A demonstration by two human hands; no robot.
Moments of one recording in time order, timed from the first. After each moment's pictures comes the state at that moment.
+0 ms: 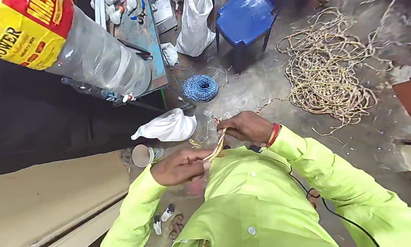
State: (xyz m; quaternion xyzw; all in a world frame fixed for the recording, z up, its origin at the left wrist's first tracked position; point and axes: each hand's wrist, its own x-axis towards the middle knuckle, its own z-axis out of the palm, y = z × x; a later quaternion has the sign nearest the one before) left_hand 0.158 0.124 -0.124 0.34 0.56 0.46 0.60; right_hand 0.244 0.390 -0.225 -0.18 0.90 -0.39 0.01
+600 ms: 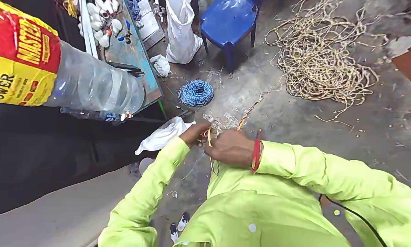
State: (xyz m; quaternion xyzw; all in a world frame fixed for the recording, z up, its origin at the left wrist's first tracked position) left_hand 0.108 0.205 -0.232 0.02 0.74 0.32 0.59; right_hand 0.245 0.341 -0.167 -0.21 0.93 -0.25 0.15
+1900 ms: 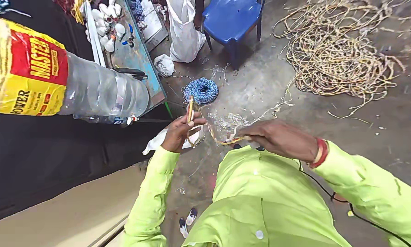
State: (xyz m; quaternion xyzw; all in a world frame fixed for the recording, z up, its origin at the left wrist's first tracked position) left_hand 0.083 0.193 -0.191 0.15 0.65 0.57 0.48; right_hand 0.306 0.441 -0.205 -0.03 0.89 -0.46 0.02
